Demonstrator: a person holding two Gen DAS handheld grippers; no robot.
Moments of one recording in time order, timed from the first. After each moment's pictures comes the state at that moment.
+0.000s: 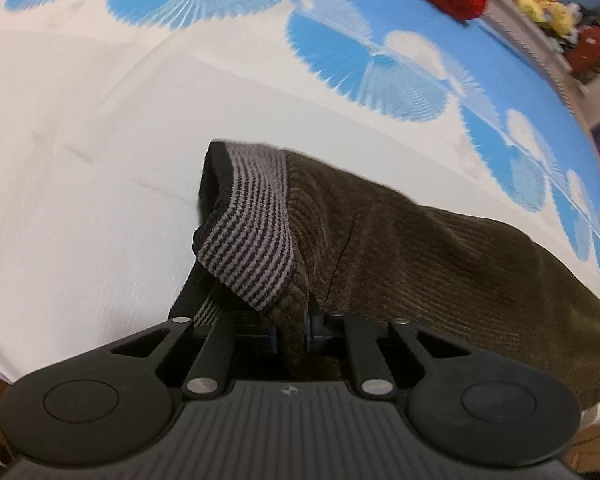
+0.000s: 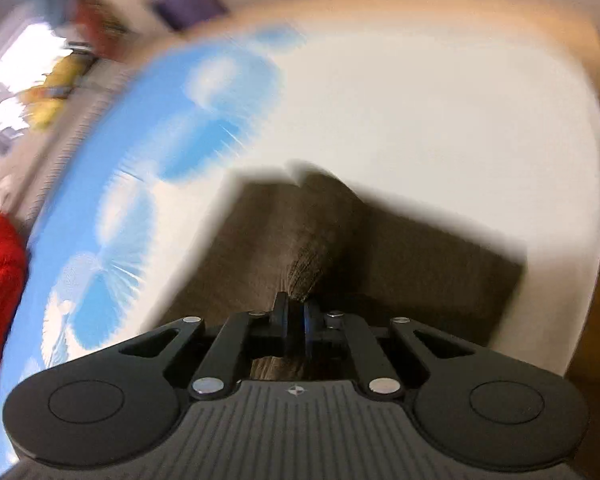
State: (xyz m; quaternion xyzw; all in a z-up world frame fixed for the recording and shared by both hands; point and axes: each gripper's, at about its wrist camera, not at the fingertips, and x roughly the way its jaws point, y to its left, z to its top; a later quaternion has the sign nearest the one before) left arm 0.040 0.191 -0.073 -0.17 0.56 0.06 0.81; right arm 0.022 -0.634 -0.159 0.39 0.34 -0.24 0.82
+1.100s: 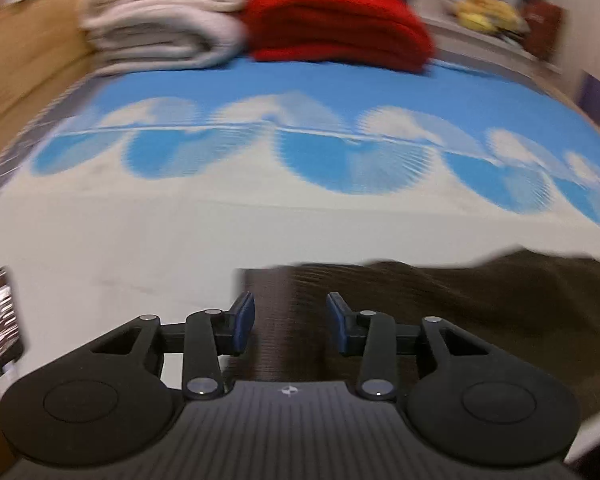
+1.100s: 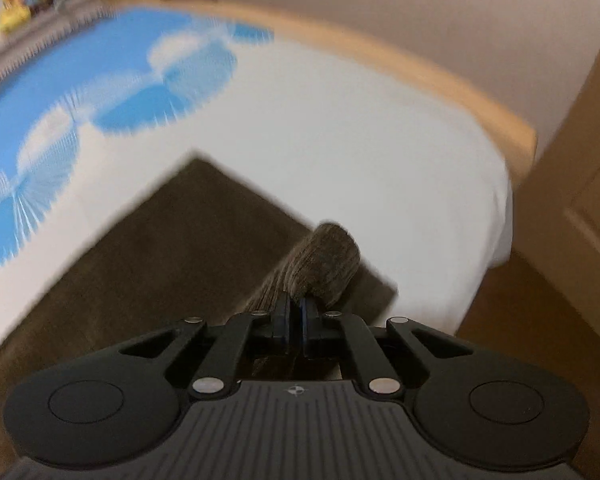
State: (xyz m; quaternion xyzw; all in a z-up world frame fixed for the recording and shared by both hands) left arm 0.006 0.157 -0.022 0.01 0.43 0.06 0.90; right arm 0.026 -0.617 -0.151 0.22 0.44 -0.34 0.80
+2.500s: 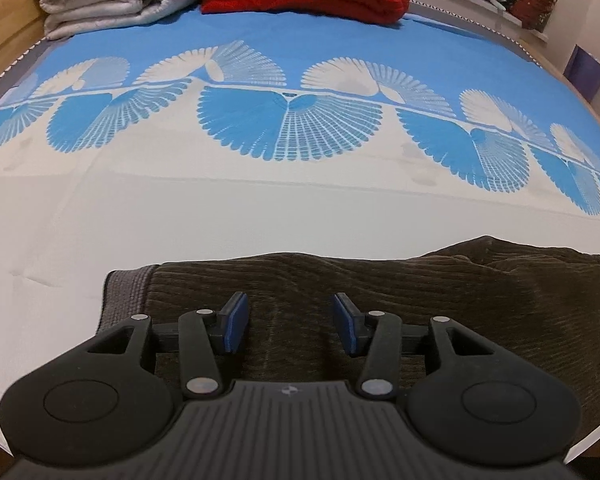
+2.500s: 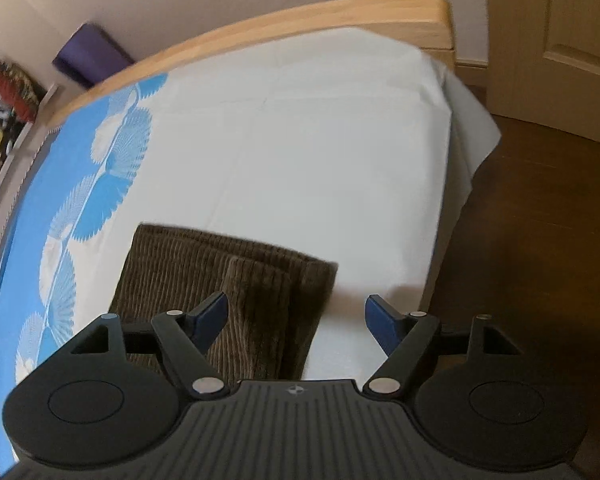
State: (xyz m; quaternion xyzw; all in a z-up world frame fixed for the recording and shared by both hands) left arm 0.083 0.087 -0.064 -0.02 0.50 0.04 0.87; right arm -0.069 -0.684 -0.197 0.47 0.36 -0.35 0.73
